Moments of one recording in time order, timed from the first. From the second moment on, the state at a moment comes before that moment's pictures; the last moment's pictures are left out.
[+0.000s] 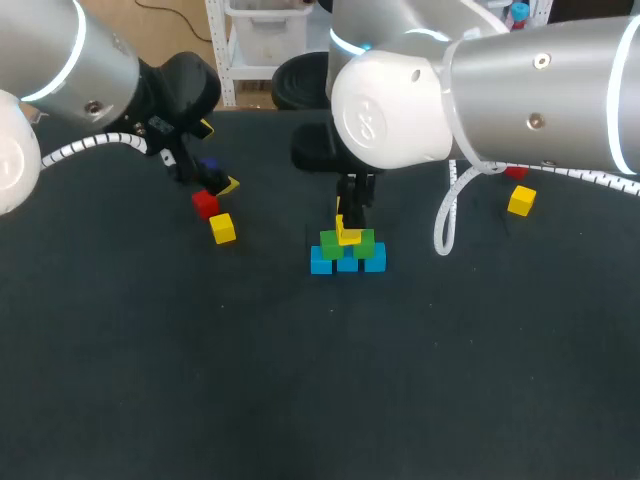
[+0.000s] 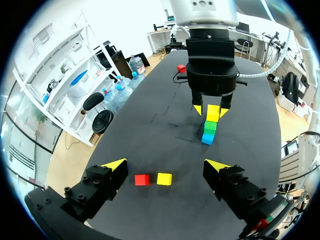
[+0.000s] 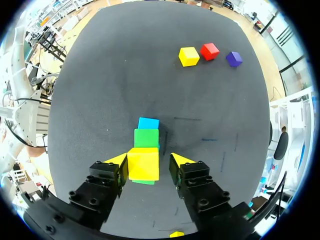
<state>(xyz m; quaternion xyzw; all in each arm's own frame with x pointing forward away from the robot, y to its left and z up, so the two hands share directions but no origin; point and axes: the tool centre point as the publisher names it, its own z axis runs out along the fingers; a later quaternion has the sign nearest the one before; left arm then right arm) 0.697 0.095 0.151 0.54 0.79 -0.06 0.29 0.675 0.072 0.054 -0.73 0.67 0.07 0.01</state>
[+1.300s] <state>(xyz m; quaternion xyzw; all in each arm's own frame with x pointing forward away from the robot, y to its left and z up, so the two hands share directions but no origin) 0.697 0.095 0.151 0.54 0.79 -0.06 0.29 0.684 0.074 0.058 -0.70 0.71 0.10 0.03</state>
